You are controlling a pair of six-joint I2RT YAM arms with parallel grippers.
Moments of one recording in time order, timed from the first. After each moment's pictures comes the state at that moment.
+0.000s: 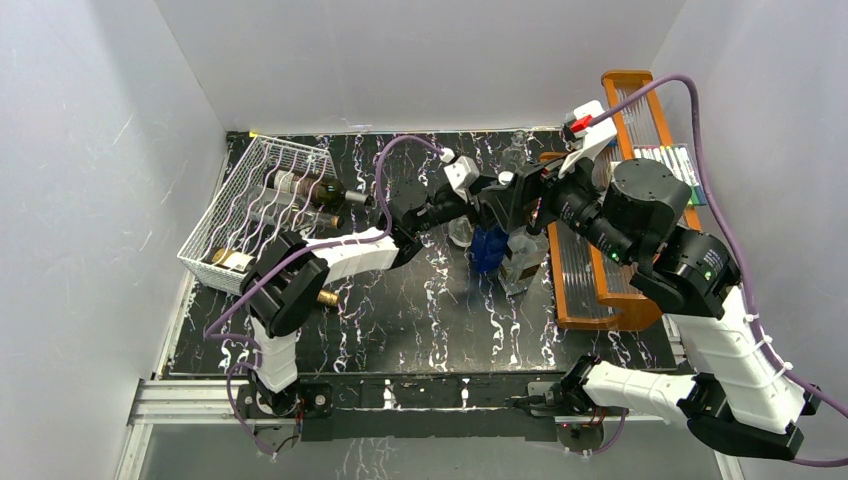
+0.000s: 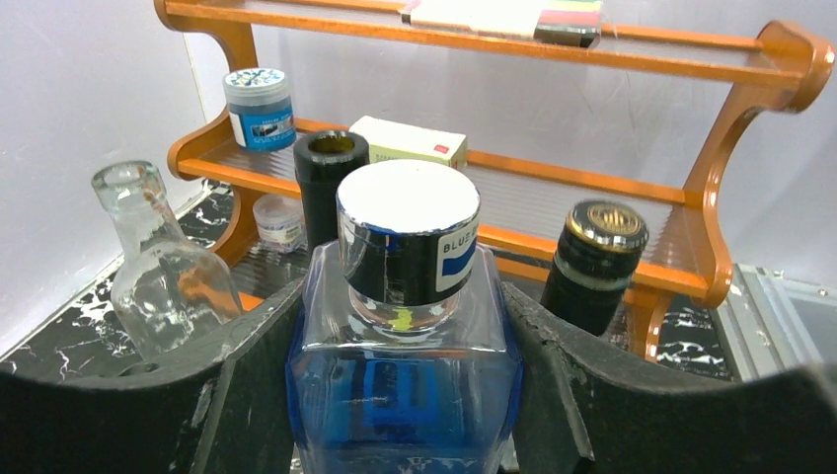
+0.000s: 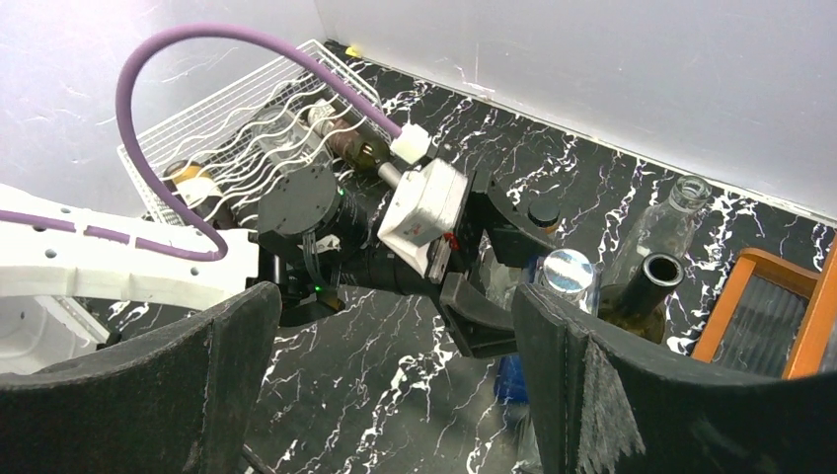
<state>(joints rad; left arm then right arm) -0.81 1.89 1.24 0.92 0.44 -0.14 0.88 1.01 1.67 -0.78 0.20 0.17</state>
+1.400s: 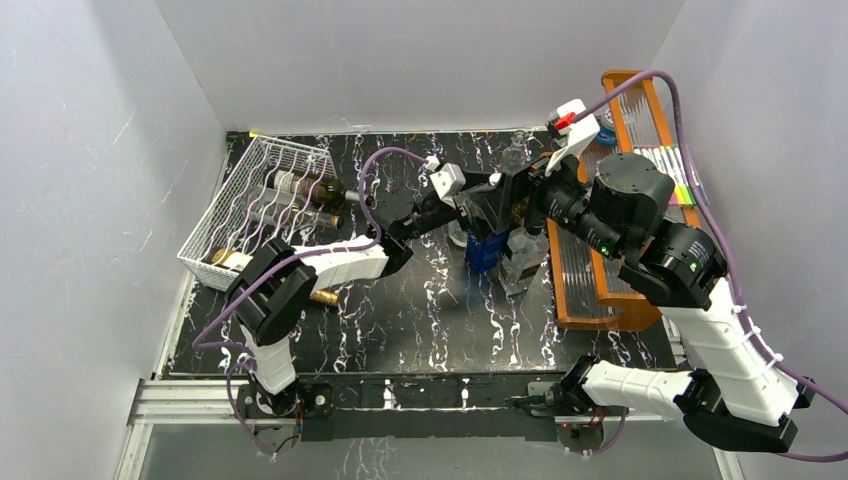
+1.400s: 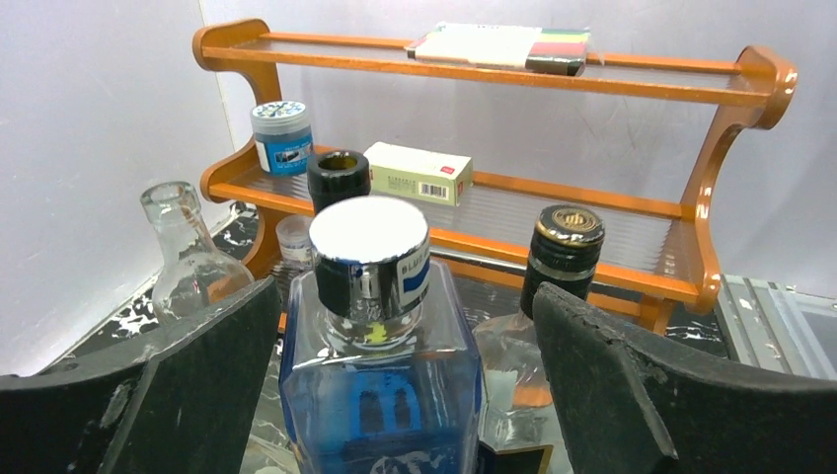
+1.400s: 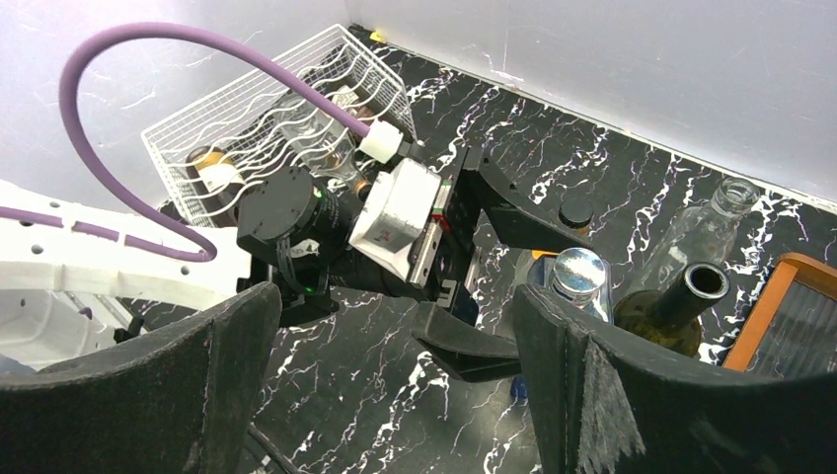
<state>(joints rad) -0.81 1.82 1.11 1.03 0.41 -0.11 0.88 1.05 1.67 -0.77 0.15 0.18</state>
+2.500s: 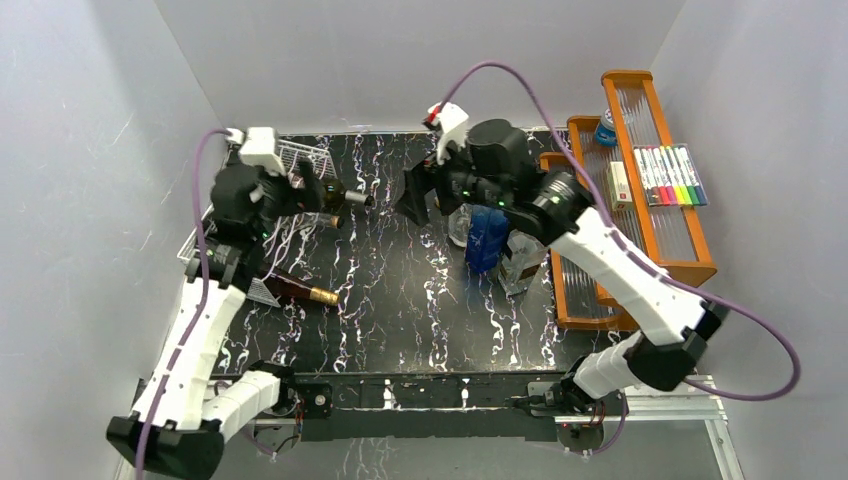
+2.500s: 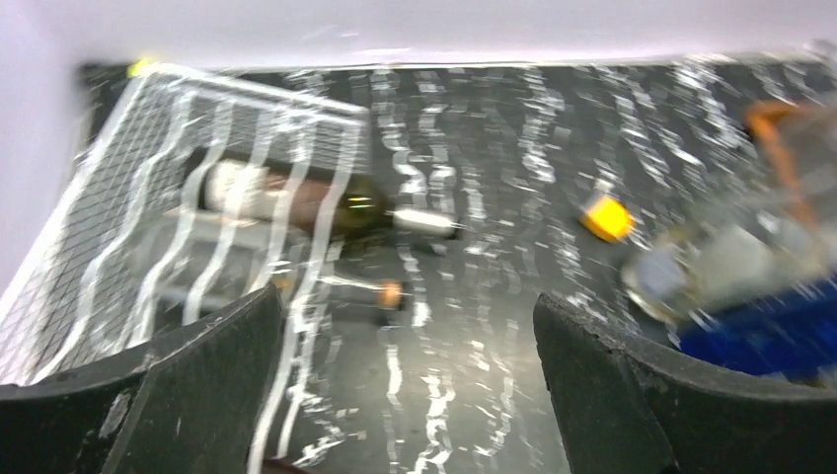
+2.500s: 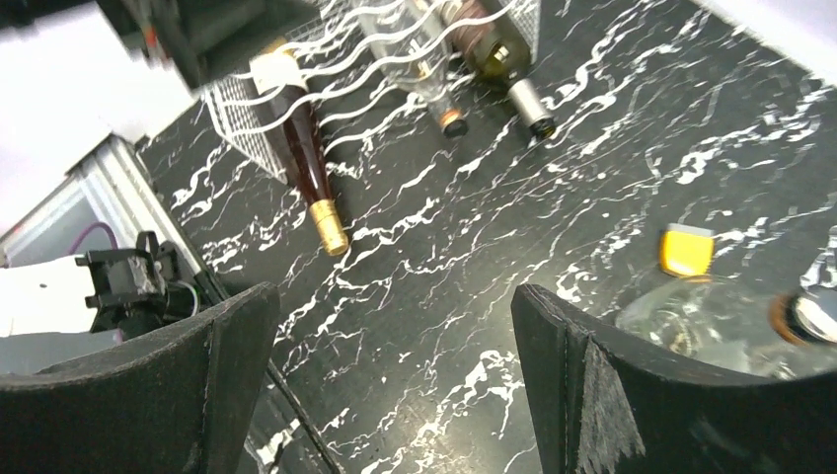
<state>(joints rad) -0.31 0.94 1.10 -0.39 -0.09 -0.10 0.88 1.39 1.72 -0.69 -0.10 0.18</state>
